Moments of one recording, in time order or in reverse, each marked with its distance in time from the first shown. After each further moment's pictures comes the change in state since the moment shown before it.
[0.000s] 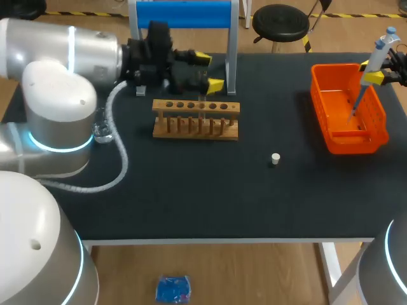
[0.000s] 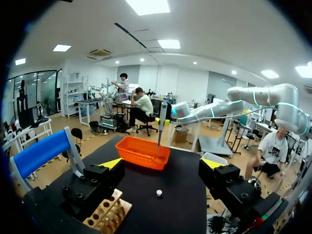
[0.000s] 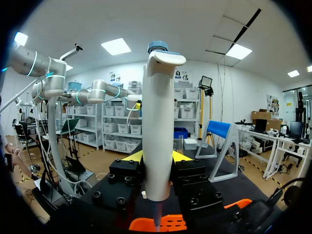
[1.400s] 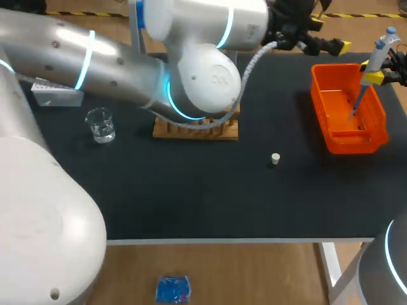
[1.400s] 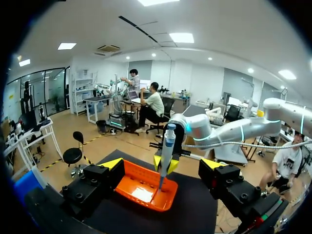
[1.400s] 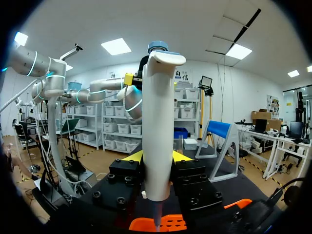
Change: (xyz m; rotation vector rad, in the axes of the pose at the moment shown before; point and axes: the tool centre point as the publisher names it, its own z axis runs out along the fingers) left arm 0.011 -0.107 0.221 -0.043 -0.125 -0.026; right arm 0.000 0.000 0.000 0.000 0.000 0.000
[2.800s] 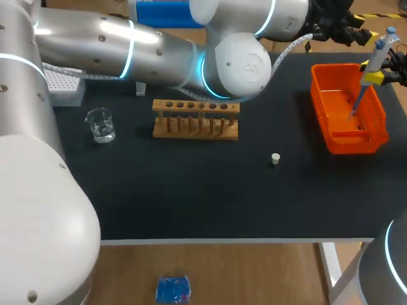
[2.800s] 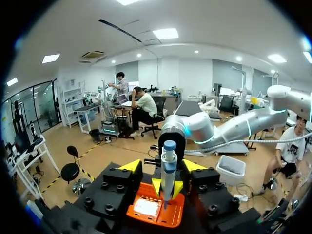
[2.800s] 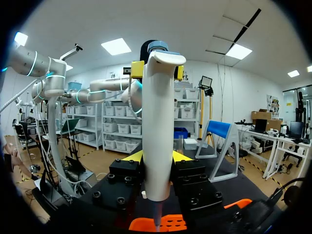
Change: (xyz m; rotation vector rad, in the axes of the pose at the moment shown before) left arm 0.003 -0.026 0.073 -0.008 0.063 0.144; right arm 0.000 0.000 0.000 0.000 0.000 0.000
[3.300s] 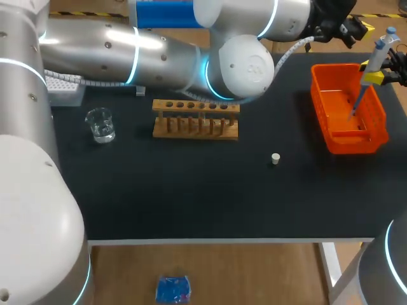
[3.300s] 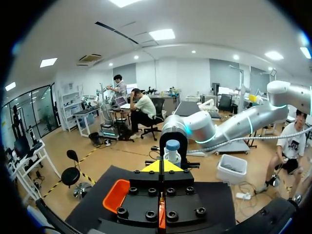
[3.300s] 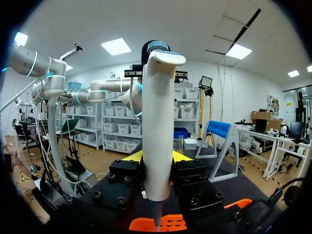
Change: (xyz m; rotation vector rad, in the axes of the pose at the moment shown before) left arm -0.004 0.004 0.009 0.016 0.007 0.036; right arm 0.000 0.000 0.000 0.000 0.000 0.000
